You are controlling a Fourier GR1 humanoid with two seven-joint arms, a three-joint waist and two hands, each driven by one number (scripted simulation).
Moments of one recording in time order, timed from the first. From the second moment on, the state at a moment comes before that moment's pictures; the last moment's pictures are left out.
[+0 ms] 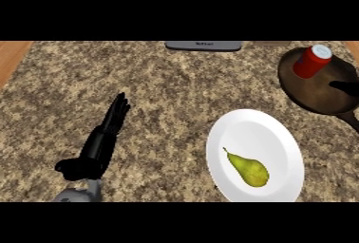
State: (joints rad) left arm -0.06 0.08 -0.19 -1.57 0.03 0.05 -0.10; right arm -0.85 -0.65 -0.74 -0.20 0.41 -0.03 -0.51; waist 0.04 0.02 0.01
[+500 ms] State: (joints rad) left arm -0.03 0.07 -0.19 -1.57 0.02 0.06 -0.13; right arm -0.72 -0.73 -0.75 -0.19 0.35 0.31 -0.67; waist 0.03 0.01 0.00
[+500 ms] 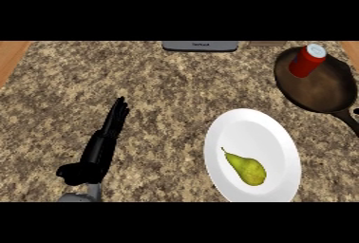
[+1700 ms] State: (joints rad) left arm -0.04 0.06 -0.14 -1.57 0.01 0.03 -0.10; right arm -0.57 -0.71 -0.61 -0.25 0.32 0.29 -0.78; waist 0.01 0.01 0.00
